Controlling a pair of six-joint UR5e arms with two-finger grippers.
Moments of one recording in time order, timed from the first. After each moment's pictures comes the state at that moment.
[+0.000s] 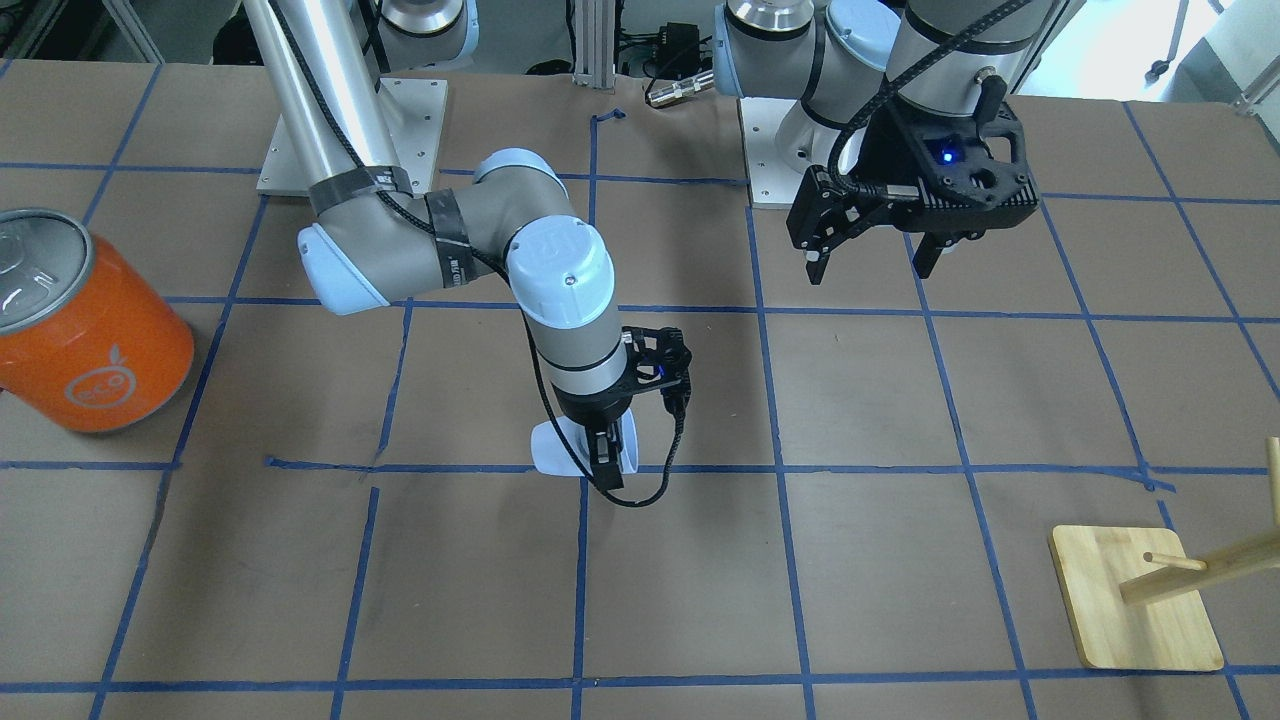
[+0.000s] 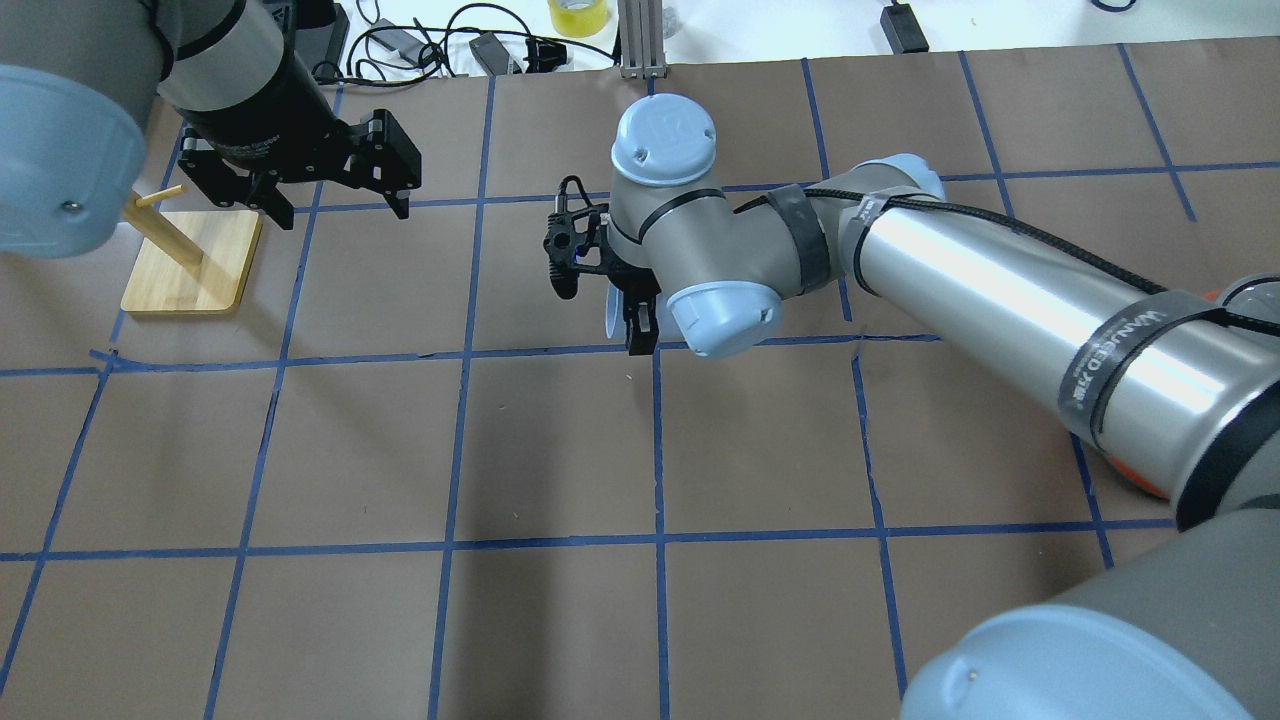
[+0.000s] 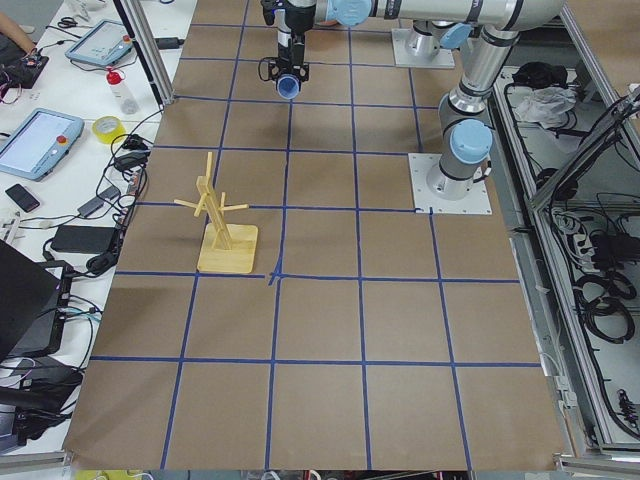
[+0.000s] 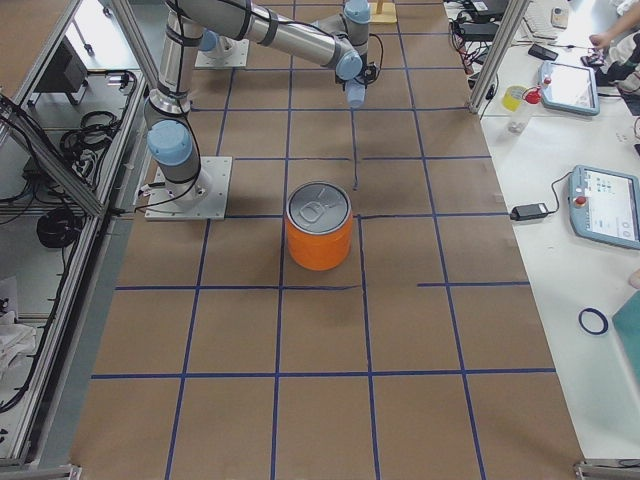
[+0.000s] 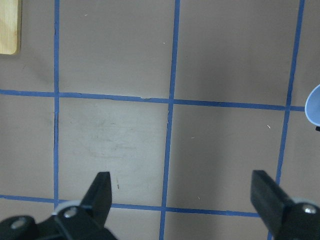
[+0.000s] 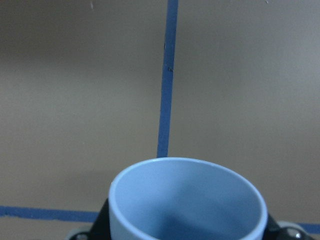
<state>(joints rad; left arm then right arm) -1.61 -1.56 -1.57 -1.46 1.61 -0.11 1.97 -1.05 1.64 -2.31 -1.46 -1.27</state>
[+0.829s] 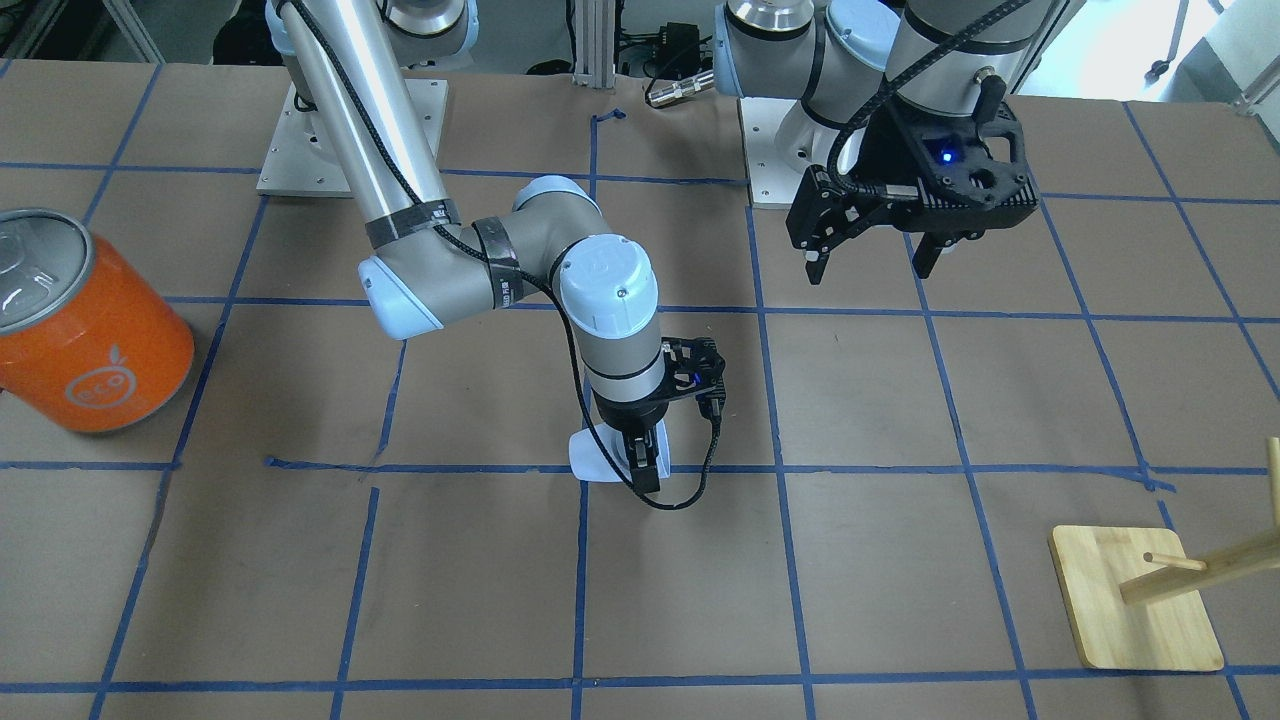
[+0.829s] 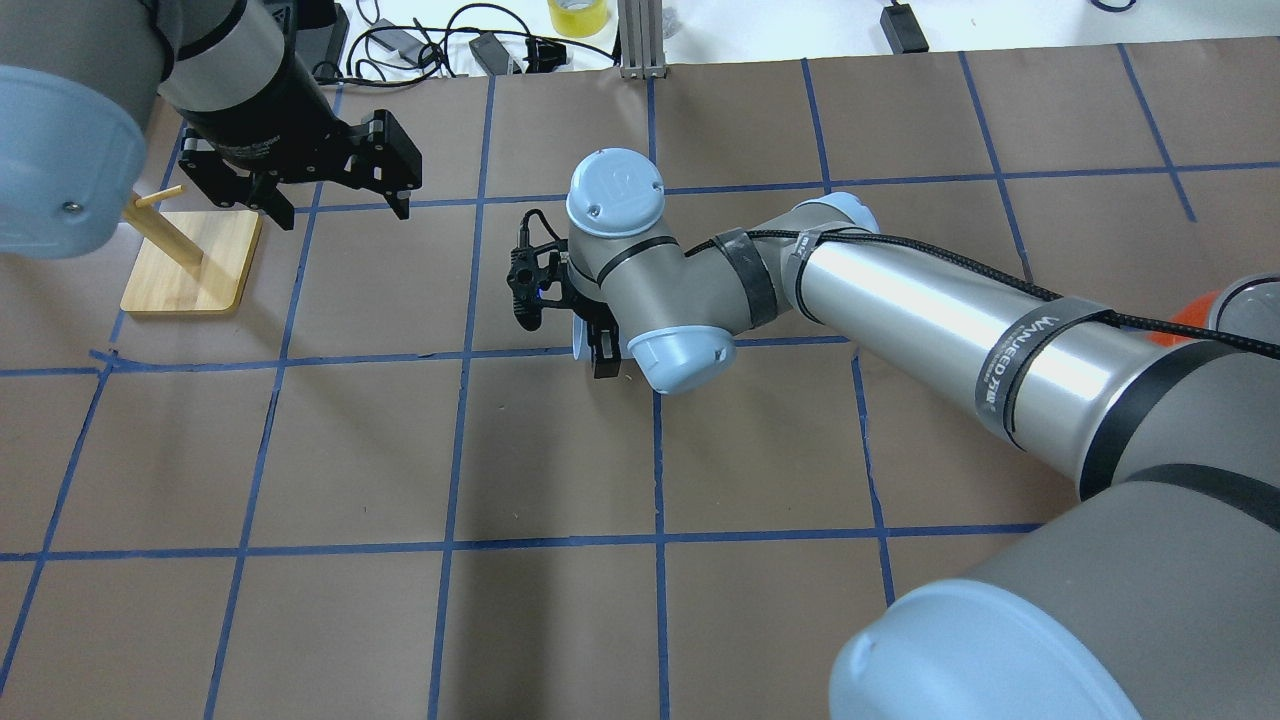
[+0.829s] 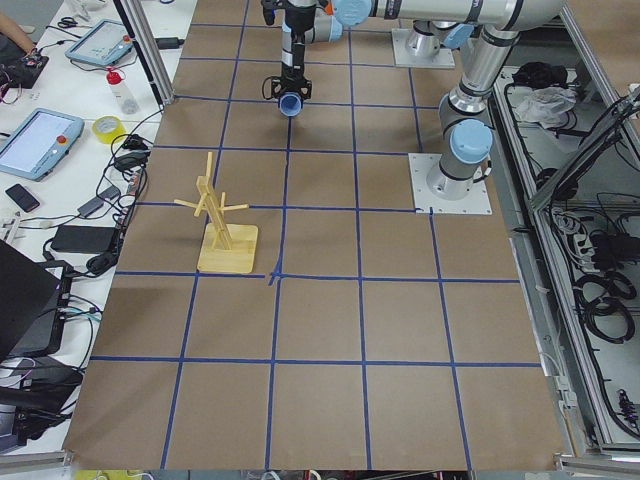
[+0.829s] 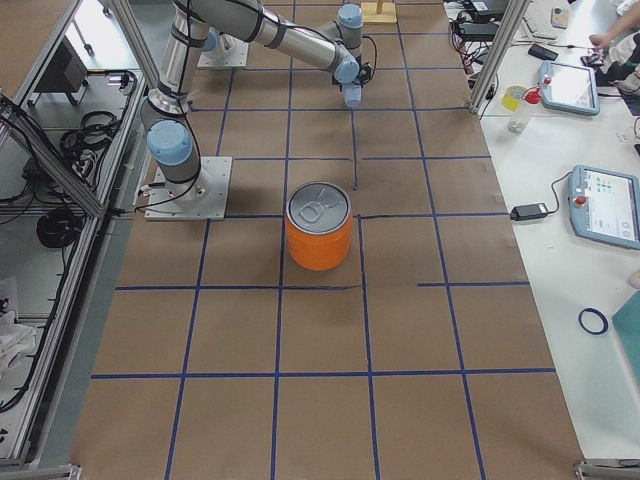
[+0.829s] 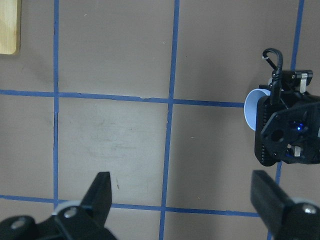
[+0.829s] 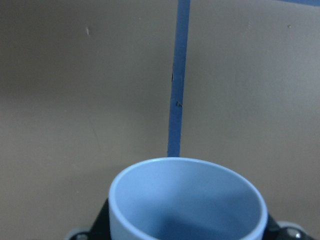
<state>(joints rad) -1.61 -1.56 -1.57 -1.46 1.61 -0.11 2.01 -1.00 1.63 -2.37 -1.47 -1.21</state>
